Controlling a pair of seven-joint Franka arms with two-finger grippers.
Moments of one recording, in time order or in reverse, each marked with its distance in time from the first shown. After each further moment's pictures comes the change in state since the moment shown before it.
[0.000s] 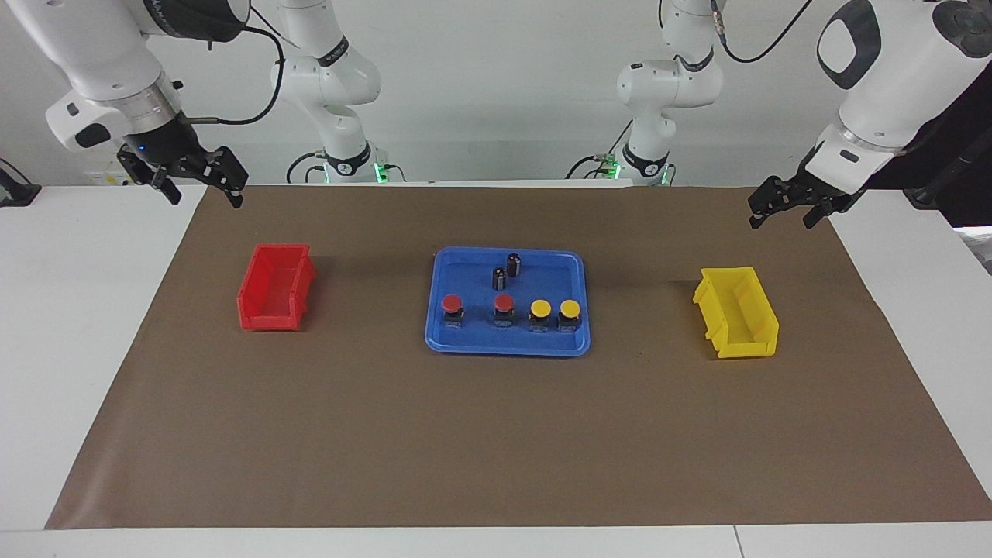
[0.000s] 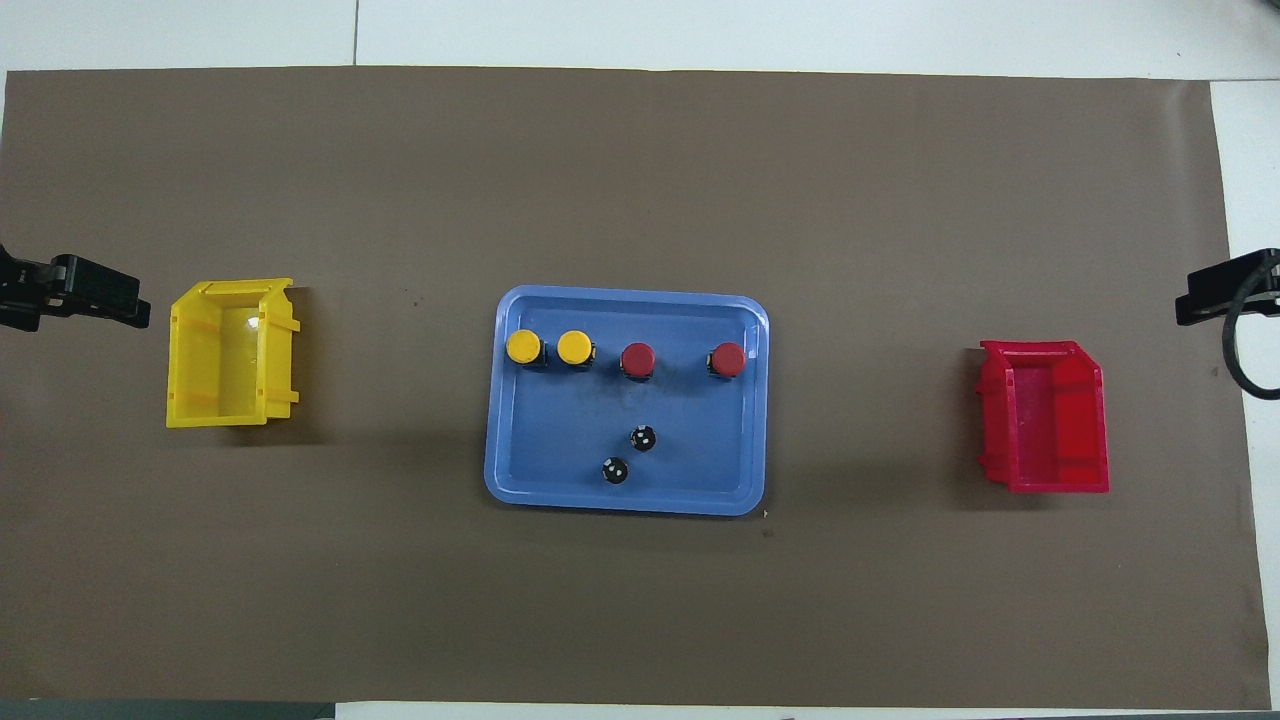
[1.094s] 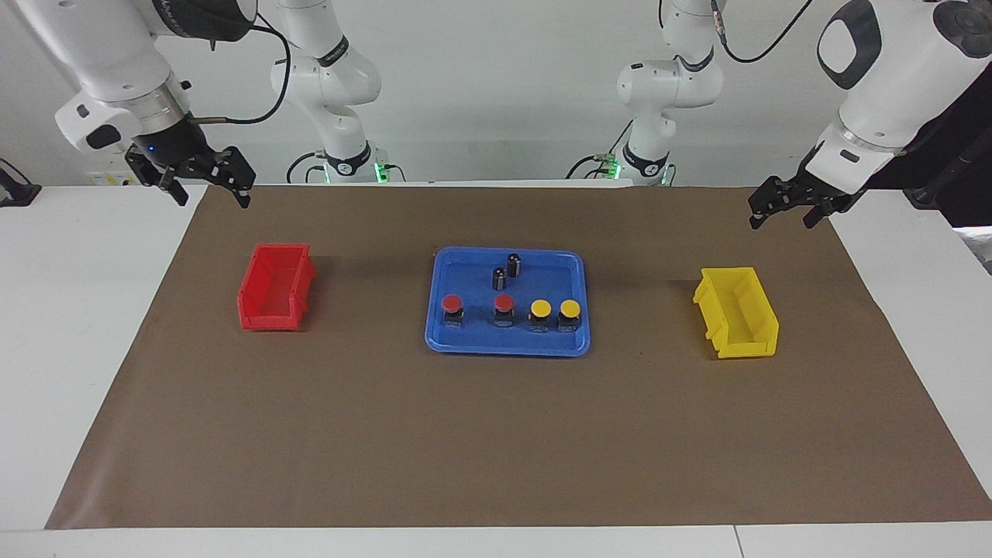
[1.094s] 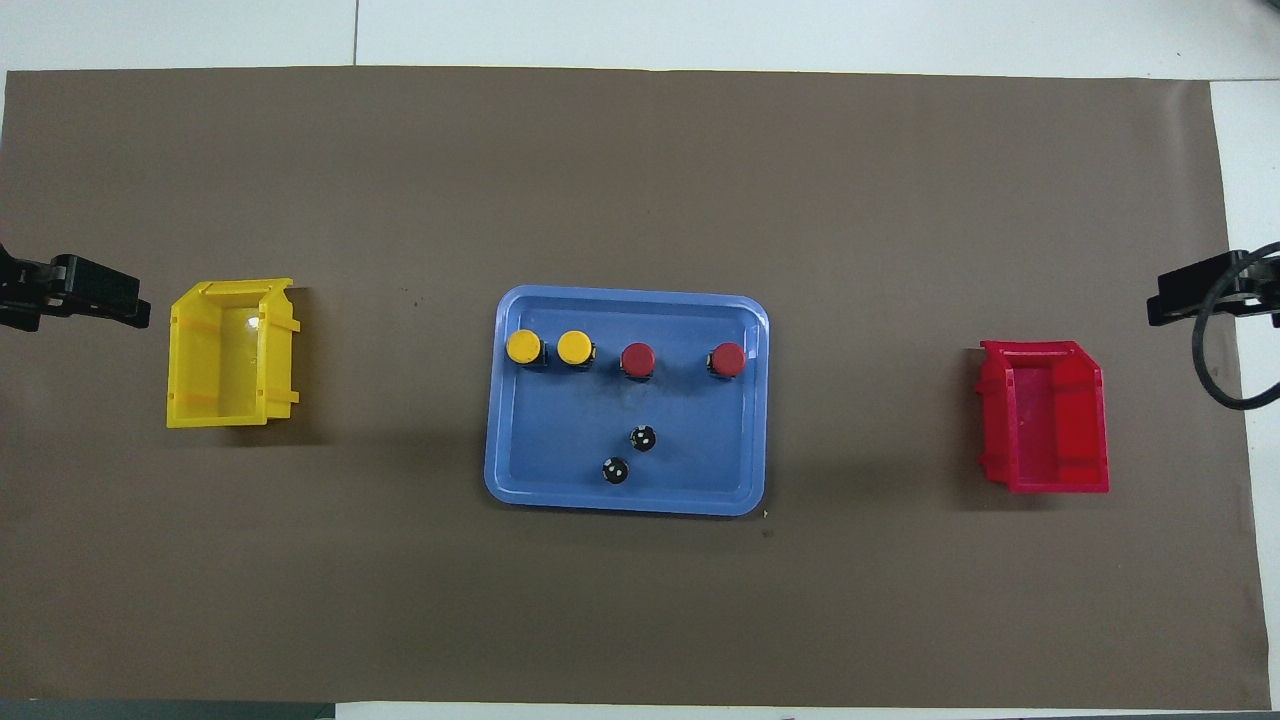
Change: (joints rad) left arm 0.000 0.000 0.000 0.000 0.000 0.000 0.000; right arm 0.045 0.001 0.013 0.007 0.038 0.005 0.003
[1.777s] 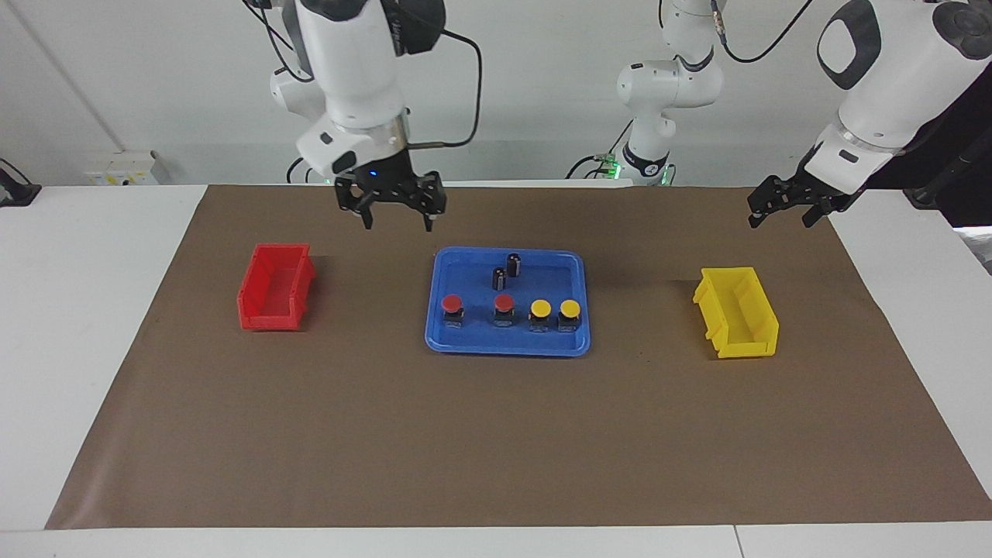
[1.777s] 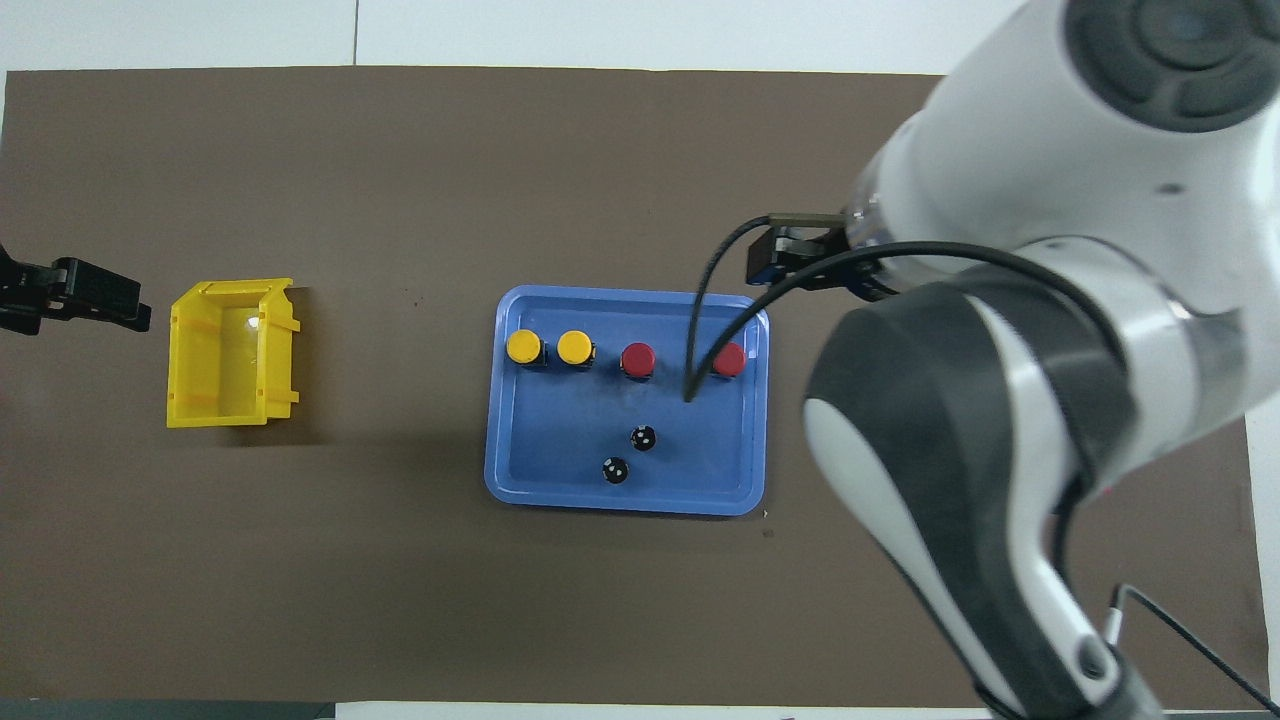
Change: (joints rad) left arm 0.000 0.000 0.000 0.000 0.000 -0.009 0.000; right arm 0.451 0.258 0.013 0.157 0.026 0.177 0.552
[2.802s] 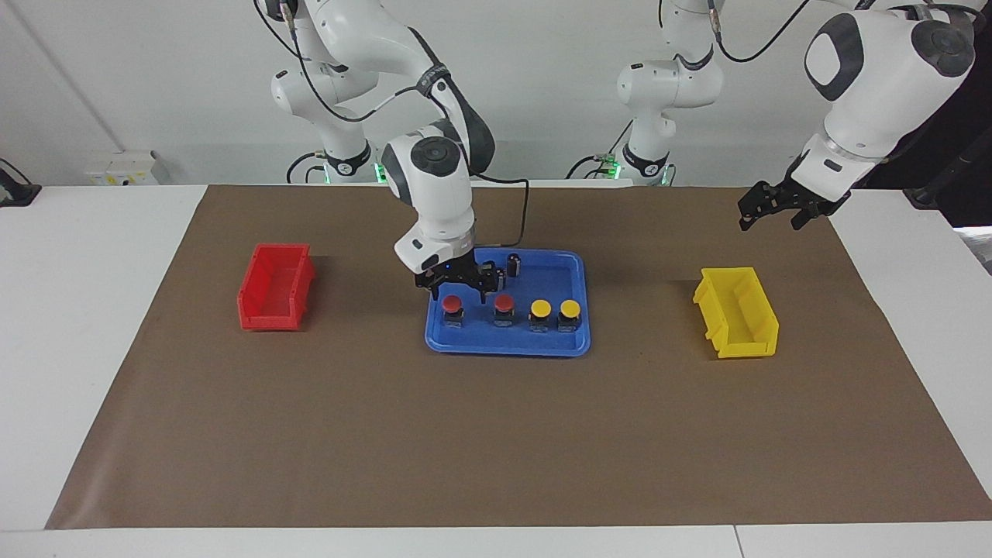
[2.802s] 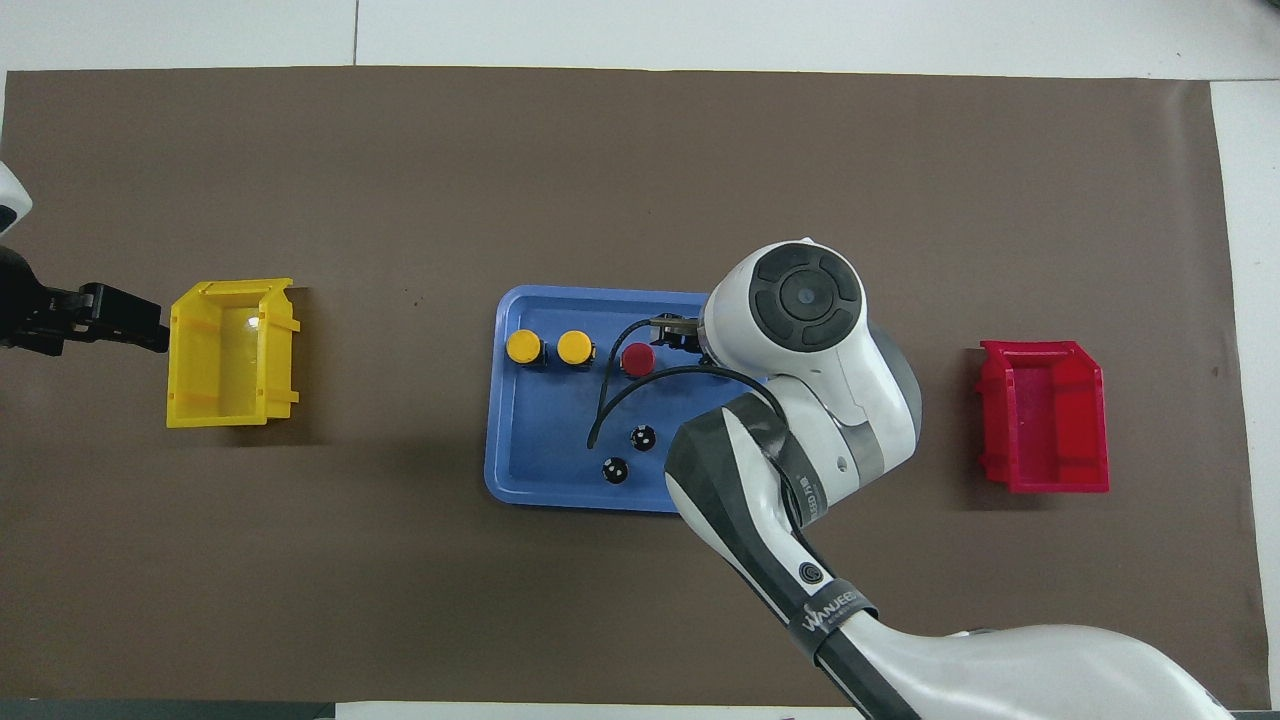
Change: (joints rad) left arm 0.000 -0.045 -0.002 -0.111 -0.001 0.048 -0.006; right arm 0.082 0.015 -0.015 -0.512 -0.005 0.557 0.083
